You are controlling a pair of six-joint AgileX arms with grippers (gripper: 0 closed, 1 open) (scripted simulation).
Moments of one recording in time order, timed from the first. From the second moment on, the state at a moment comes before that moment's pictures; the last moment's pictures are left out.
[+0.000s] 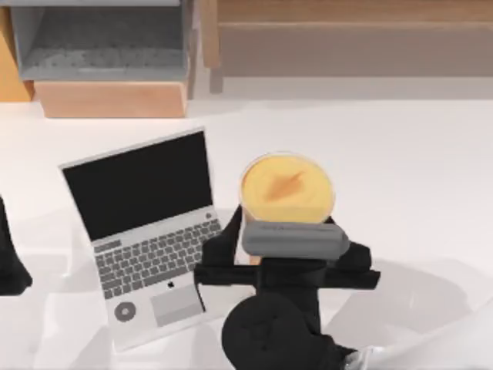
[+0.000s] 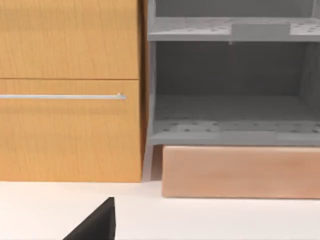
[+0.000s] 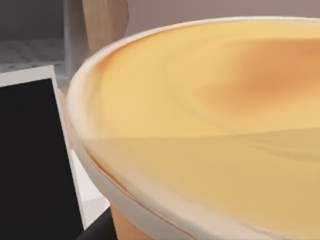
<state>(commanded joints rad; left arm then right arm) 0.00 0.00 0.00 0.00 0.00 0.00 1.20 1.95 0.70 0.92 1.23 0.35</state>
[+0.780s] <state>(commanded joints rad) 0.00 0.00 0.00 0.00 0.00 0.00 1.21 1.97 0.69 0.91 1.22 0.35</state>
